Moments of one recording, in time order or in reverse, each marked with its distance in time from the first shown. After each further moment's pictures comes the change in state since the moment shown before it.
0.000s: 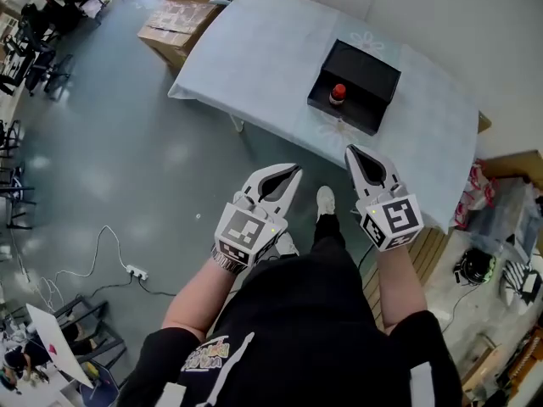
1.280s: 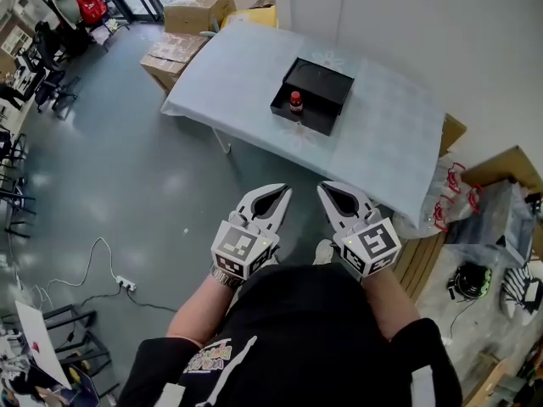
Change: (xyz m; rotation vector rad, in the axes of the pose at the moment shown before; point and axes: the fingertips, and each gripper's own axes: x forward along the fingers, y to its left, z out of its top) left arm -0.007 -0.166 0.014 0.016 -0.053 0.044; right arm -0.176 0.035 -0.003 -0.007 -0.029 0.148
